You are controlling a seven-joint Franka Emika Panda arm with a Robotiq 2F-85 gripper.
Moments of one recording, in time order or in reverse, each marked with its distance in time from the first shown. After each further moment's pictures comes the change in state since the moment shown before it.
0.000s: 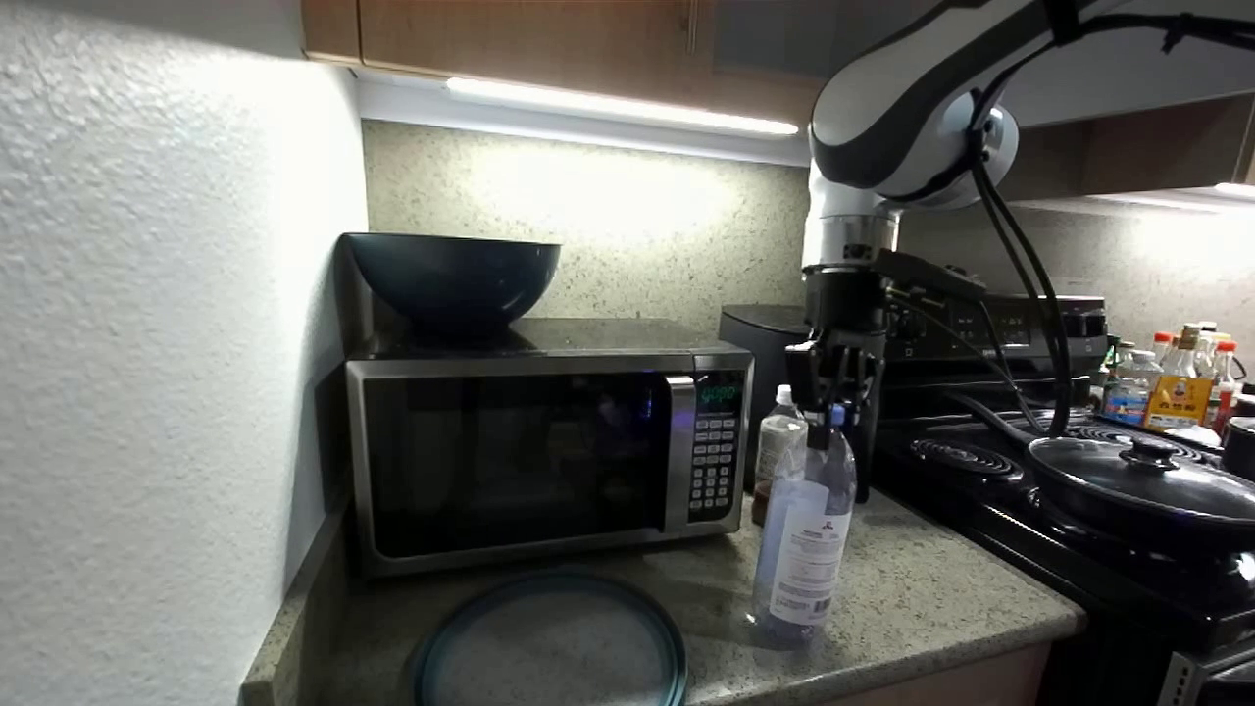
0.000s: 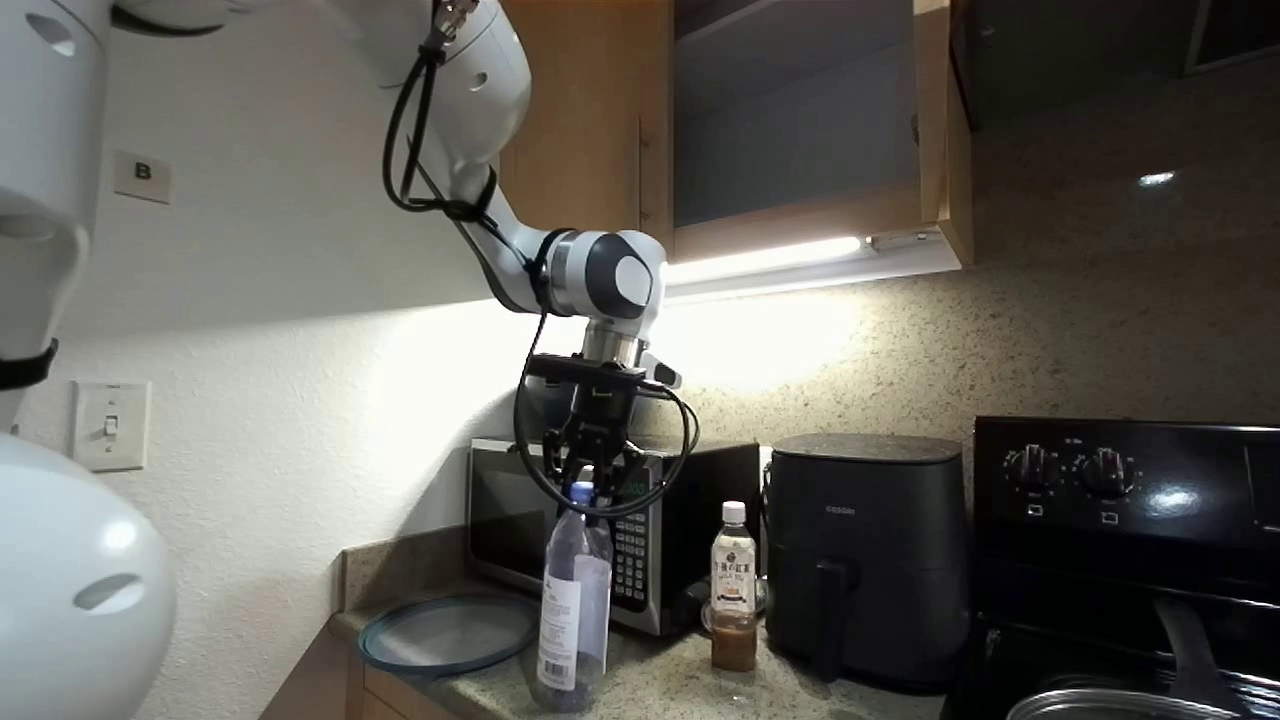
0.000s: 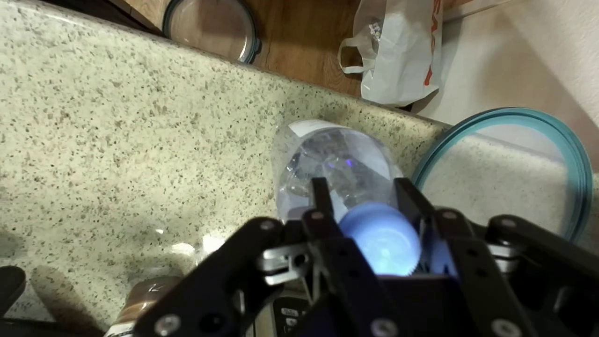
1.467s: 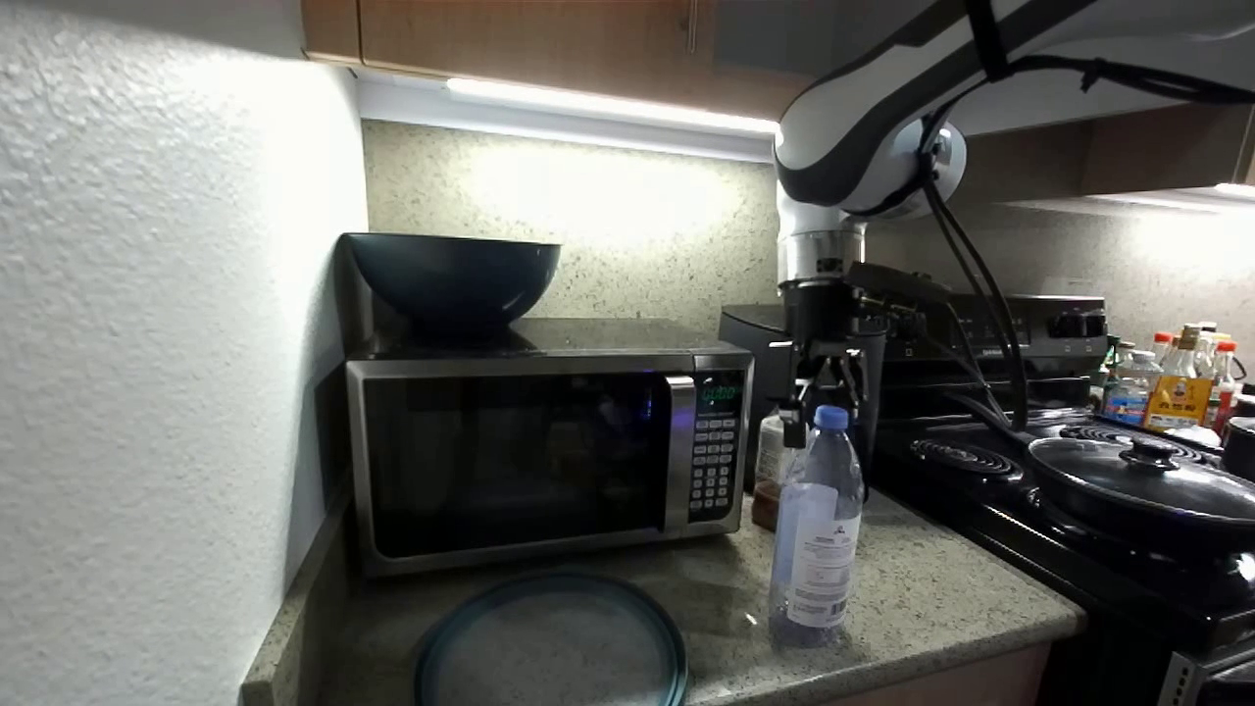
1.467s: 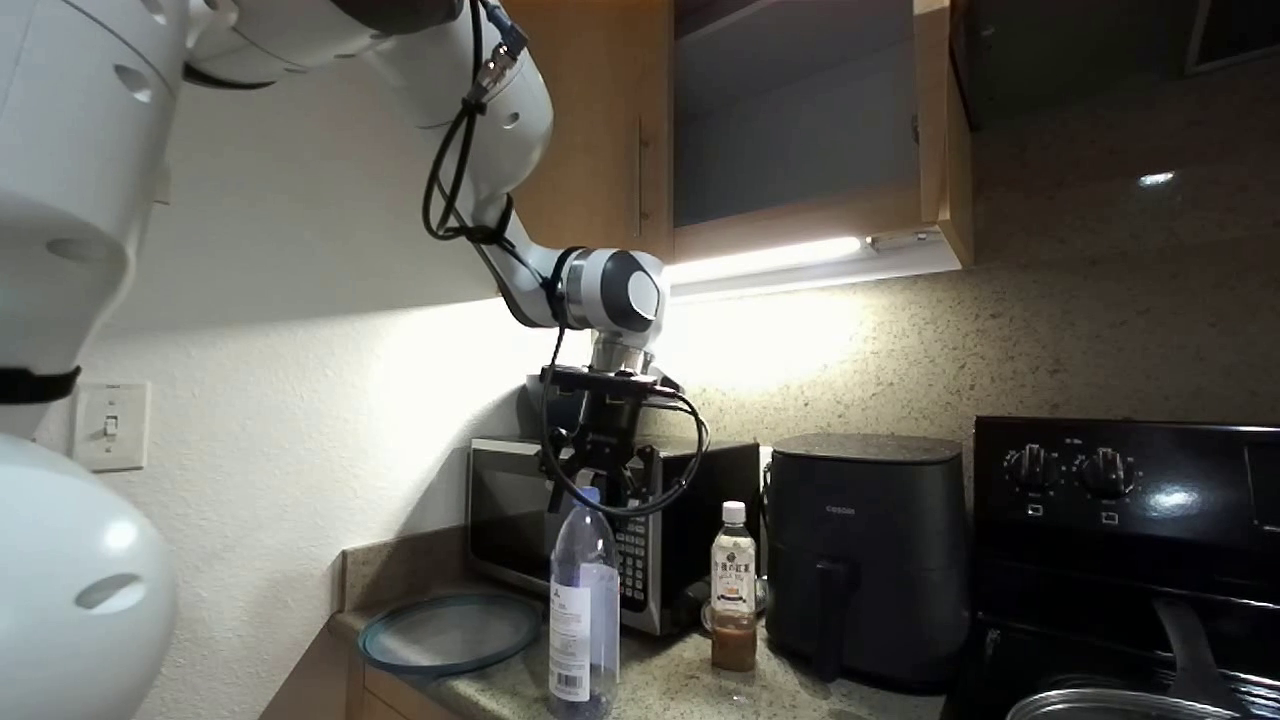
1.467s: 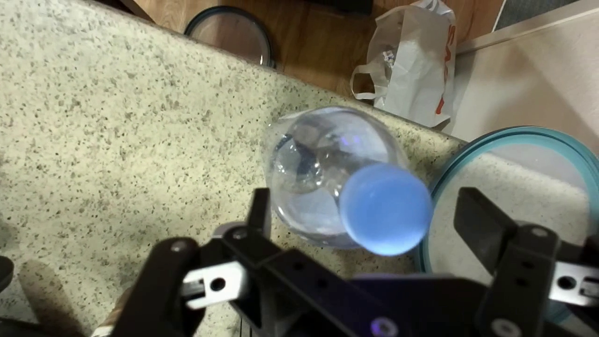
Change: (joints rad) arm 0.002 0.116 0.010 0.120 -0.048 -0.086 -0.021
